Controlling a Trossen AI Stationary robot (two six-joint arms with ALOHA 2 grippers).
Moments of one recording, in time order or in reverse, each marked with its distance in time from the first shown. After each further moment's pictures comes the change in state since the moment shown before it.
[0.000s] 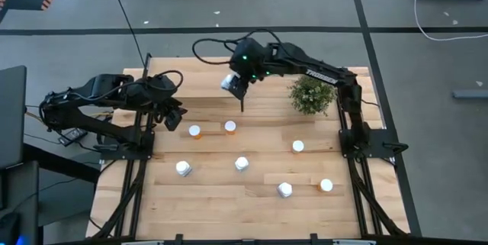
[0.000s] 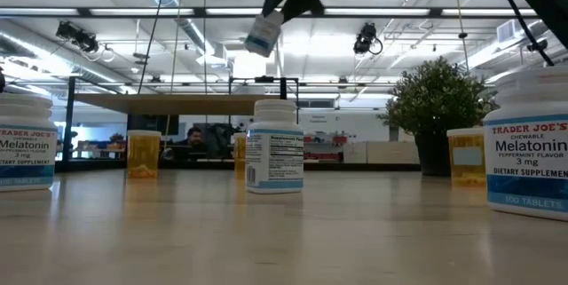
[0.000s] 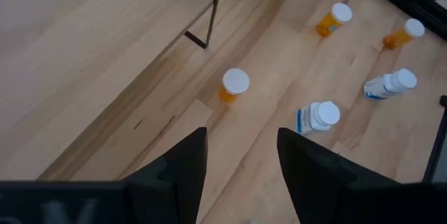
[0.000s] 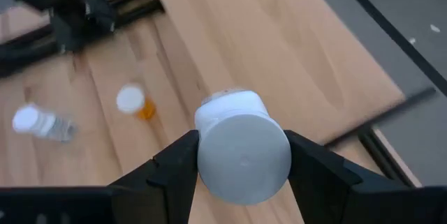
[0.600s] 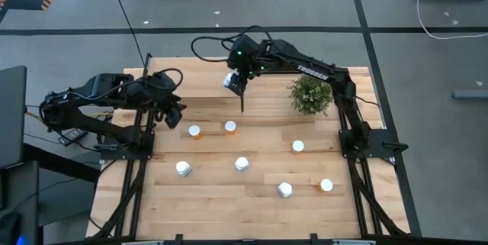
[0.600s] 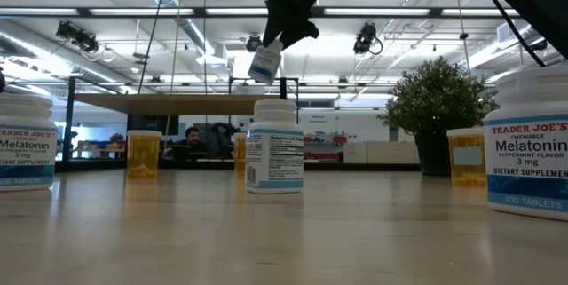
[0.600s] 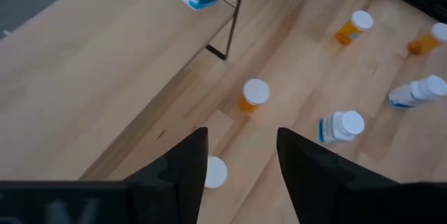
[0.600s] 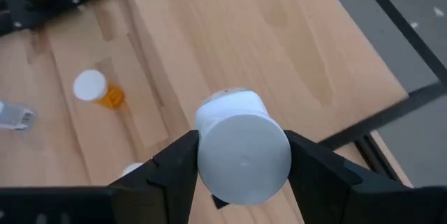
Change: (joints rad) left arm 0.017 -0.003 0.000 -0.007 -0.071 0.050; right arm -0.064 0.083 0.009 0.002 -0.046 -0.101
